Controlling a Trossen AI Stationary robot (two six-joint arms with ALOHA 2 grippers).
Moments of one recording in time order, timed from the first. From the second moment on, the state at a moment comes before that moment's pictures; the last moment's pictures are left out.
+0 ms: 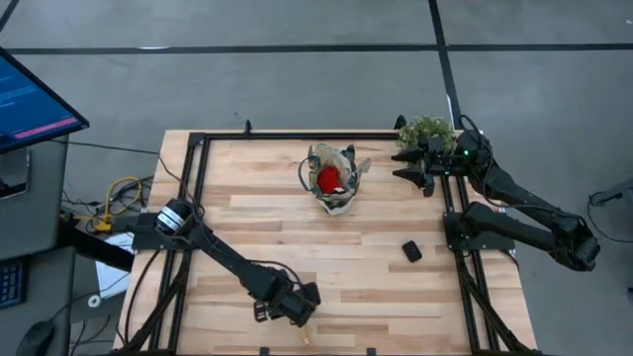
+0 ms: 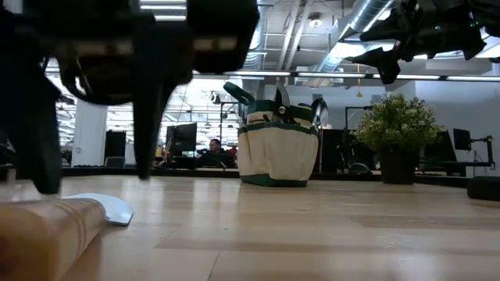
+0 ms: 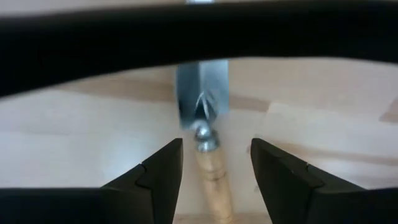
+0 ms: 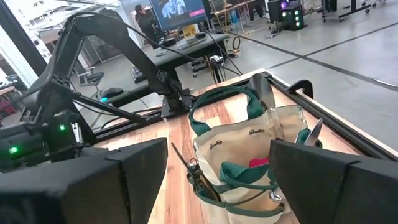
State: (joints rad) left arm -0.62 1.82 1.39 -0.62 -0.04 -2.34; right arm -0.78 0.65 0.47 0.03 -0.71 0.20
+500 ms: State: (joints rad) left arm -0.59 1.88 1.39 -0.57 -0.02 -2.34; right arm -0.78 0.65 0.47 0.03 -0.71 0.17
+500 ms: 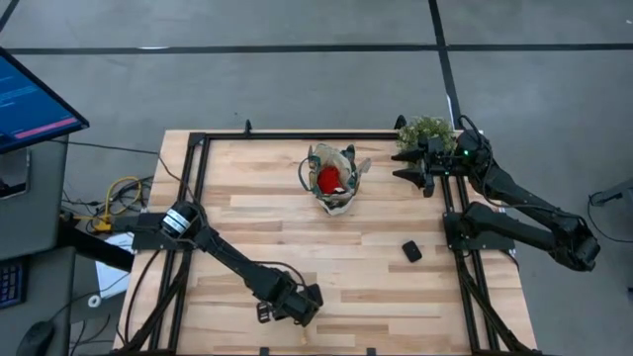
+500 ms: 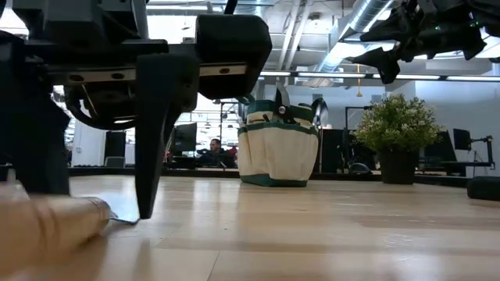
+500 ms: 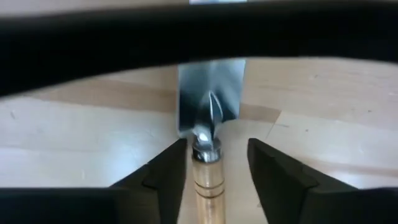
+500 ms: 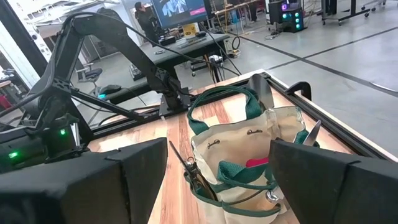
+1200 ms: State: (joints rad) left arm -0.60 1.83 1.36 -0.65 -0.20 -2.17; right arm -0.78 0.65 0.47 0.04 -0.71 0.18
